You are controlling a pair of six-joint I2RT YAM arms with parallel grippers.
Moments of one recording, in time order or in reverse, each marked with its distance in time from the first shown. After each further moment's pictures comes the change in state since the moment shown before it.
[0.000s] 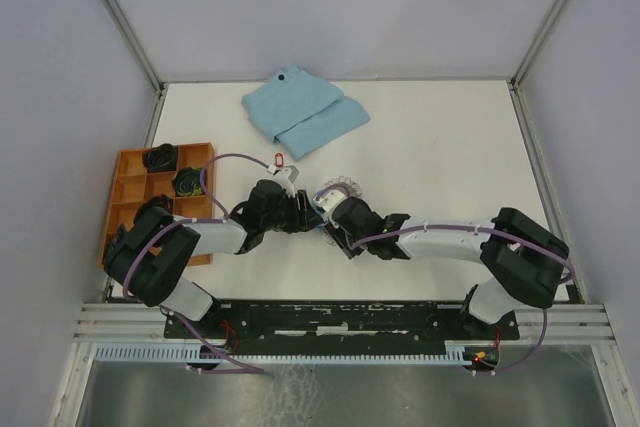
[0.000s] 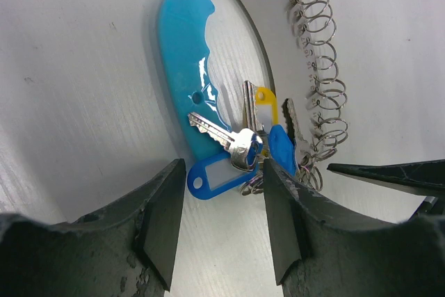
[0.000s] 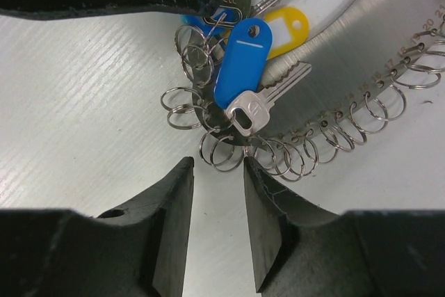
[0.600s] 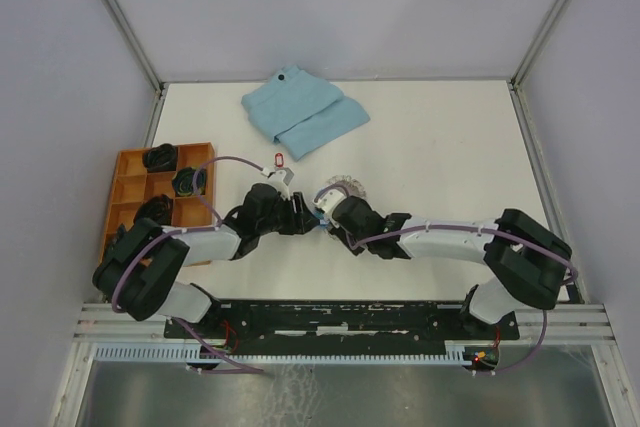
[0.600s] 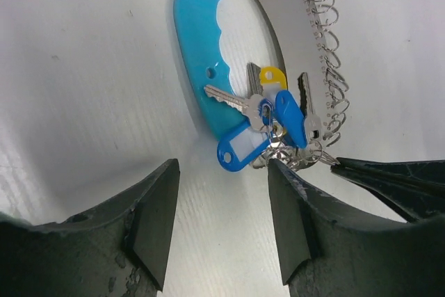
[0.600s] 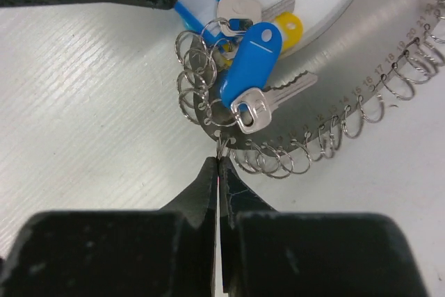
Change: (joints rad) left arm 0.000 -0.070 -0.039 -0.024 -0.031 0.000; right arm 0.003 0.014 0.012 -0.007 0.039 -0.068
